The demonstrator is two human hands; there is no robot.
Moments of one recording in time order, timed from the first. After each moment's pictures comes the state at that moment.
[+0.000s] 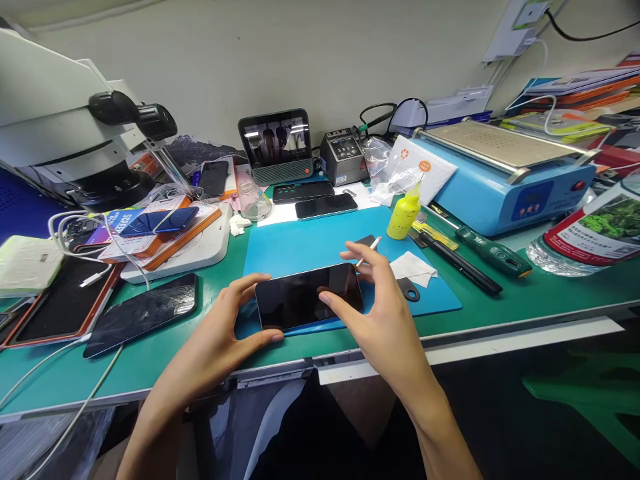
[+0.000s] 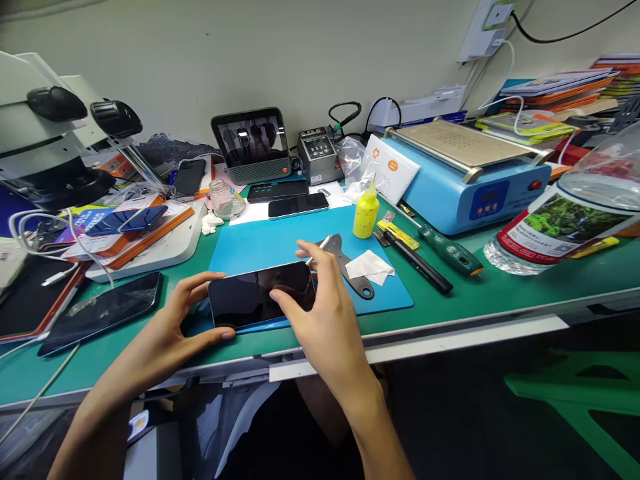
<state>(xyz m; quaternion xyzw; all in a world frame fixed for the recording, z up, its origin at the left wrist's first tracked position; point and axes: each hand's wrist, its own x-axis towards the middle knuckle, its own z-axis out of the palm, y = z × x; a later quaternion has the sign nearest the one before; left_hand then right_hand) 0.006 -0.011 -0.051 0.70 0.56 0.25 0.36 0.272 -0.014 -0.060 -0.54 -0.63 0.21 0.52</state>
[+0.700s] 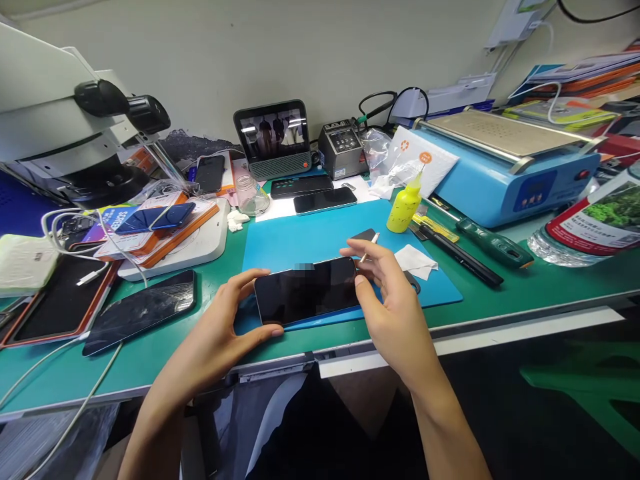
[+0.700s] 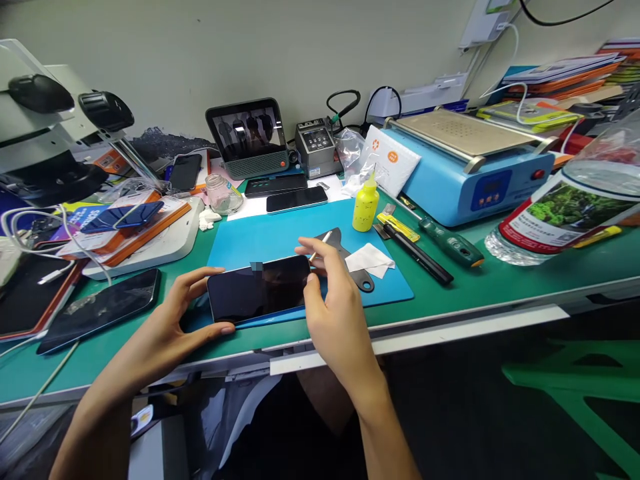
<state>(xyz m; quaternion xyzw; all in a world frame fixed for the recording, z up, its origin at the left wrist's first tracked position) 0.005 -0.013 -0.051 0.70 0.58 0.24 0.34 0.279 -0.016 -0.060 -0.52 -0.58 0.31 0.55</state>
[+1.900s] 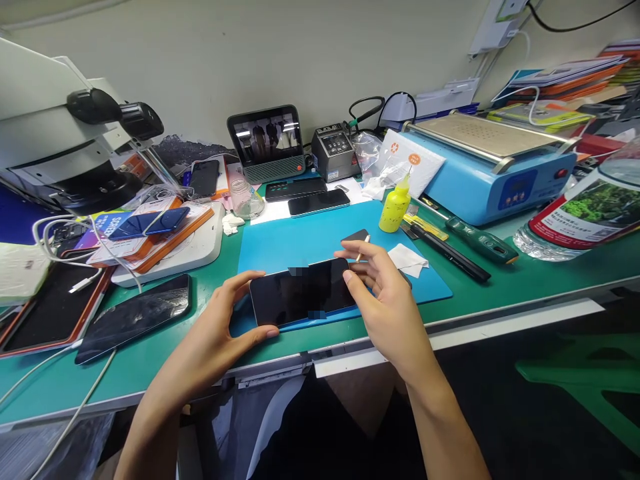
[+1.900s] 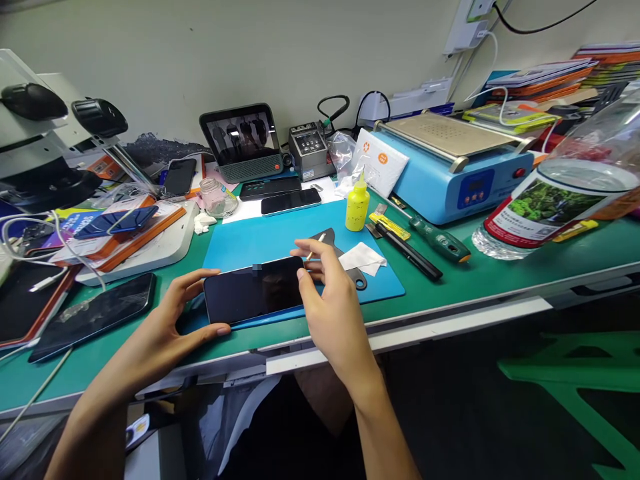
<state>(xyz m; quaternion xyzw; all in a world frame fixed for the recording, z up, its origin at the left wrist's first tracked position) 0.004 -0.012 -0.053 0.70 0.59 0.24 0.33 0.281 -0.010 -0.061 -0.51 -0.54 0.35 0.57</state>
